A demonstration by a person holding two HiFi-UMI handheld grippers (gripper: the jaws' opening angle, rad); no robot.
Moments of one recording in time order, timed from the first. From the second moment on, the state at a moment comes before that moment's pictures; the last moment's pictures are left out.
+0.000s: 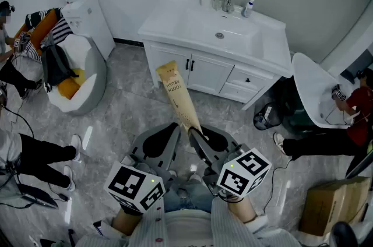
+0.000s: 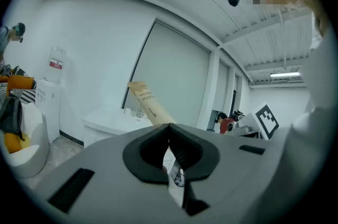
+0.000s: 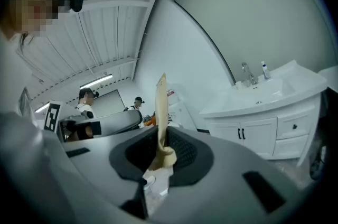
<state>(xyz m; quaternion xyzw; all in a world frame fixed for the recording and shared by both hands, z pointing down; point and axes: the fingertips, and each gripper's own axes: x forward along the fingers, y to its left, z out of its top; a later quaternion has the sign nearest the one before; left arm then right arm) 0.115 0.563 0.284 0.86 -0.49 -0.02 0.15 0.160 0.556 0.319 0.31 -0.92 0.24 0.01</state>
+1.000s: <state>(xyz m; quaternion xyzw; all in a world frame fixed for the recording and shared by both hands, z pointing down) 0.156 0.542 0.307 0.83 -0.54 -0.02 0.16 0.217 0.533 0.349 0.27 -0.93 0.27 0.02</state>
